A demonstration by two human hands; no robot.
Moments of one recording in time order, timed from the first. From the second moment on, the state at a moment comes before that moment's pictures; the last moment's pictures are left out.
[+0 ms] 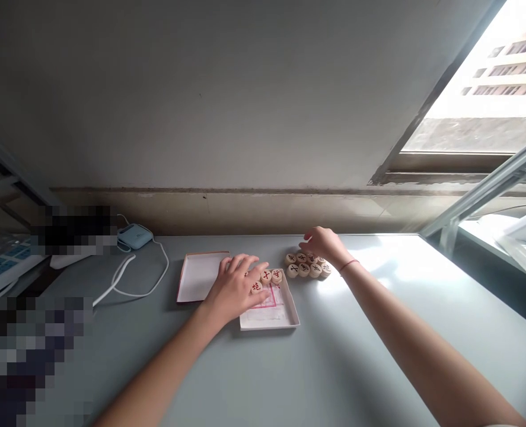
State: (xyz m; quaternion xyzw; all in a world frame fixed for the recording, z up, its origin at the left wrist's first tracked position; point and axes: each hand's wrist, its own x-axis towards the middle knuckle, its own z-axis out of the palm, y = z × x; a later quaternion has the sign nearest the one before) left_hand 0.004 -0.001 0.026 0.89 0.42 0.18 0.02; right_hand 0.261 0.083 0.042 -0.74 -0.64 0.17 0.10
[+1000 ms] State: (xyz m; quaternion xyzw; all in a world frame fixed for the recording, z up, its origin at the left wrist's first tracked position) left_hand 0.006 -0.004 0.021 0.83 0.41 0.32 0.18; right_hand 0.231 -0.011 0.030 -0.51 -0.42 0.57 0.49
